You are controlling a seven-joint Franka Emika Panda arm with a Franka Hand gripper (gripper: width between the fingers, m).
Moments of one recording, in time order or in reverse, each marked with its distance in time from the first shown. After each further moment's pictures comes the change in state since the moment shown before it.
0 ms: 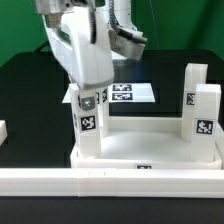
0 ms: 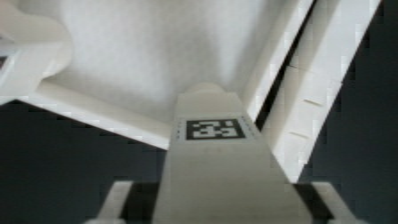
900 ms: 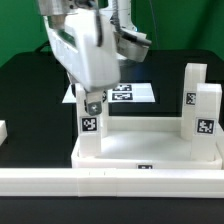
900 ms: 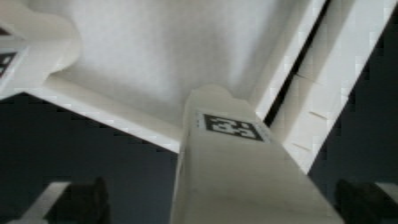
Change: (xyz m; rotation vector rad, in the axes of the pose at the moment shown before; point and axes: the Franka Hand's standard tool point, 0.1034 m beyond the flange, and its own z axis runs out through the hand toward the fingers) arm -0.002 0.000 0.001 -0.028 0.003 -0.252
